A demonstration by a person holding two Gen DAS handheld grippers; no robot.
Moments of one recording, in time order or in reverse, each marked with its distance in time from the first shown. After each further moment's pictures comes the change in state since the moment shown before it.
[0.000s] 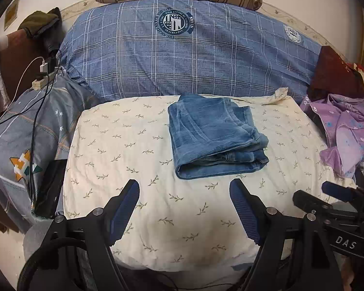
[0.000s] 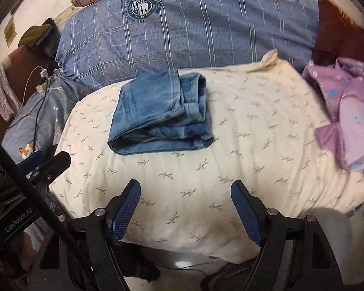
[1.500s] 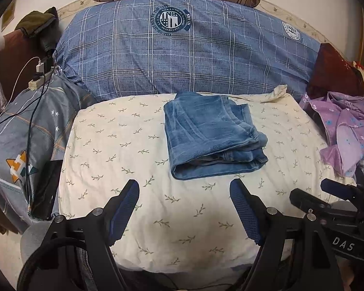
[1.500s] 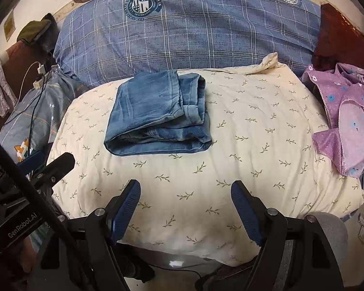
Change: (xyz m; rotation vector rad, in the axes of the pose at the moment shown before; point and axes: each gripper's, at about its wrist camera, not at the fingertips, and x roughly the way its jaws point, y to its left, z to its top) left arm 0.014 -0.002 0.004 0.012 0.010 -0.008; right arm 0.006 0.001 0.005 -0.004 0.008 -0.019
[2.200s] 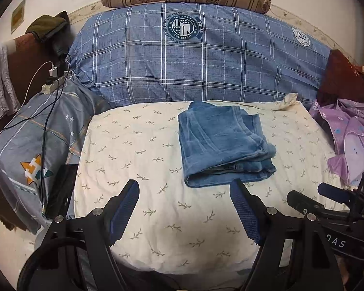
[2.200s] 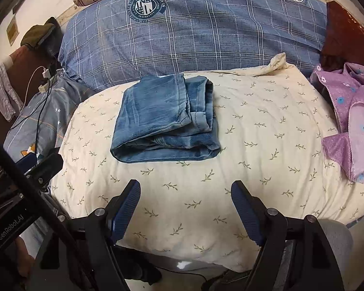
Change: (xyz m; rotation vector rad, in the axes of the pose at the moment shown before) left arm -0.016 0.002 0.013 -0.009 -0.022 0.064; right arm 0.008 0.002 0.014 0.000 0.004 0.054
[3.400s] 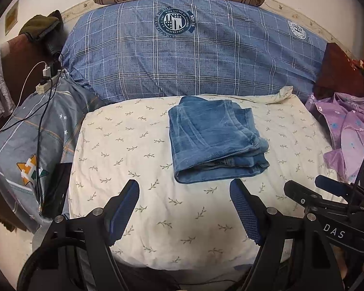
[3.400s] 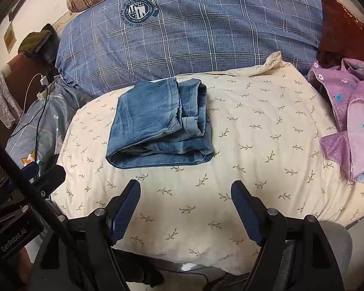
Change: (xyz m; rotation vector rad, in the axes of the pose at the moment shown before) left arm 0.003 -0.012 0.008 0.018 0.040 -0.019; right arm -0.002 -0.013 0.005 0.031 -0.007 0.005
